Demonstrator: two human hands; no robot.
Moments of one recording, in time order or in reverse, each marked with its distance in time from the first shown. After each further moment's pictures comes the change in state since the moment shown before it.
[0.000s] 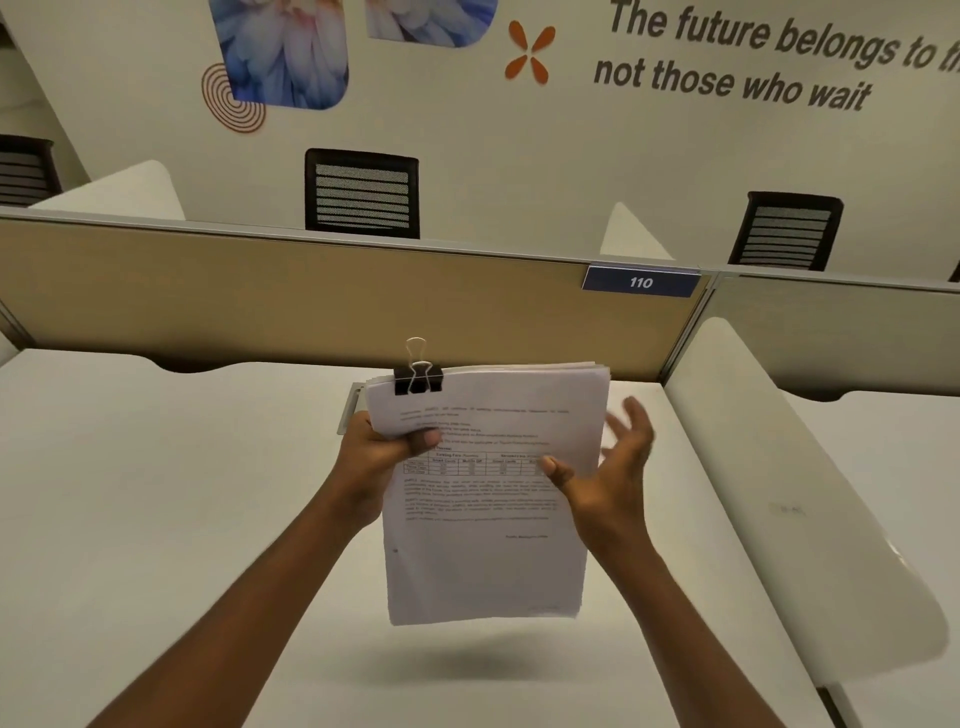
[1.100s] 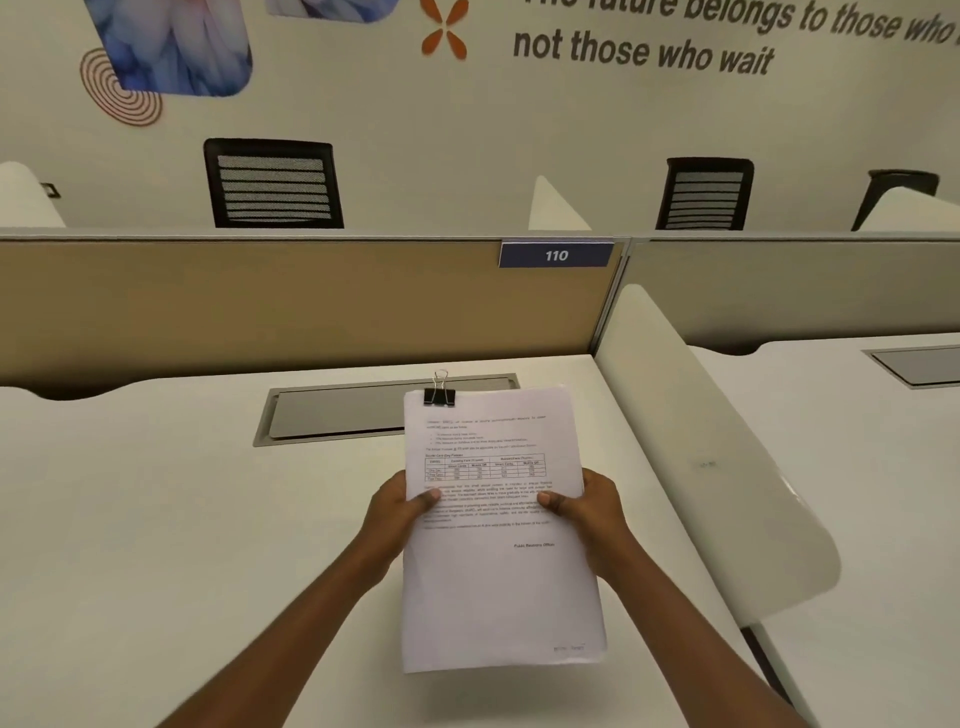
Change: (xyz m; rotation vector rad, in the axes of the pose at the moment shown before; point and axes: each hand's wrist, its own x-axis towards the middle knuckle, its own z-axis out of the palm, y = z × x) left_hand 0.001 -0.131 0.069 0.283 0.002 -0.393; right_hand 0.008 0.131 -0.073 0.317 -0.137 0.548
